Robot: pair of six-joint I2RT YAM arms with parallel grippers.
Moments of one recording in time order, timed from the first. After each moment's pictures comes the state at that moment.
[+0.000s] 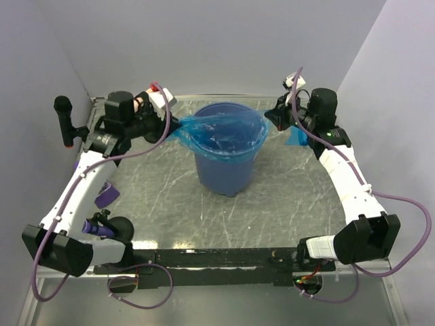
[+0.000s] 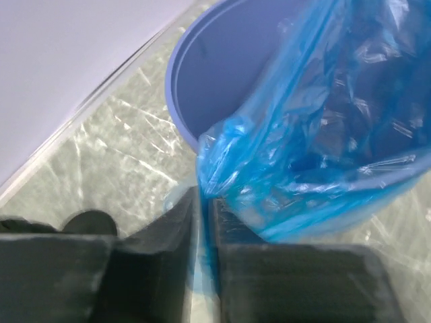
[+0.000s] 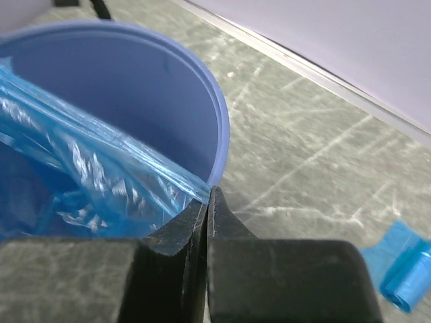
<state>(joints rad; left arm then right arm) -0.30 1.25 1.31 -0.36 0.52 0.27 0.12 1.32 1.31 -0.29 -0.55 -0.13</state>
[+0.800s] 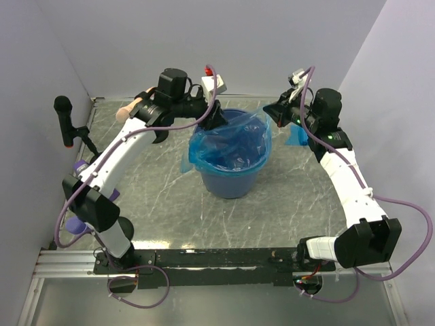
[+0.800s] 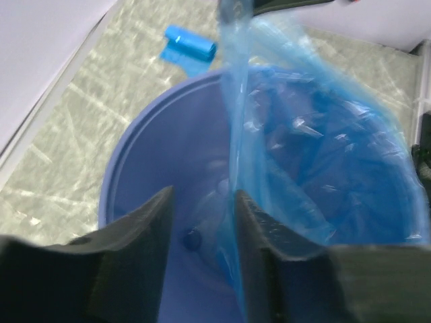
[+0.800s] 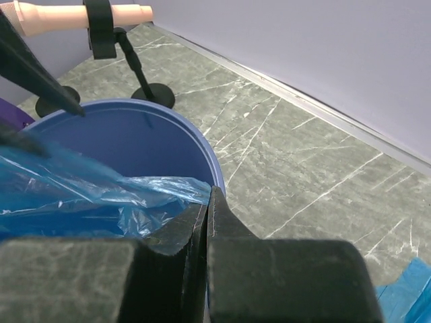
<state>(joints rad) -0.54 1.67 1.81 -0.51 0.65 0.24 0.12 1.29 1.28 -0.14 -0.62 -0.01</state>
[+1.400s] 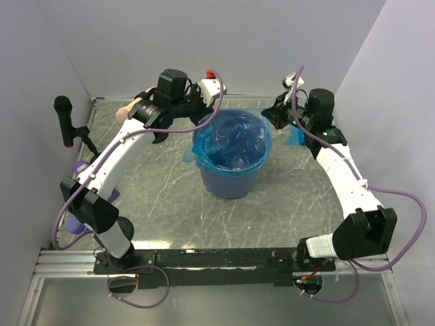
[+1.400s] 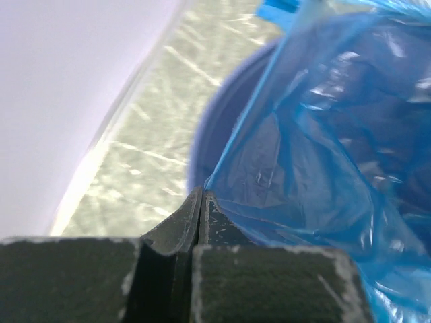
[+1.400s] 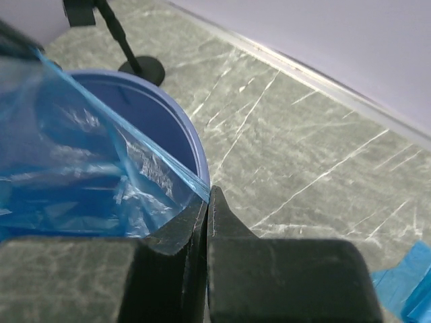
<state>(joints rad) -0.55 1.67 1.83 -0.59 0.35 0.44 0.12 1.34 1.27 -0.17 -0.60 -0.06</state>
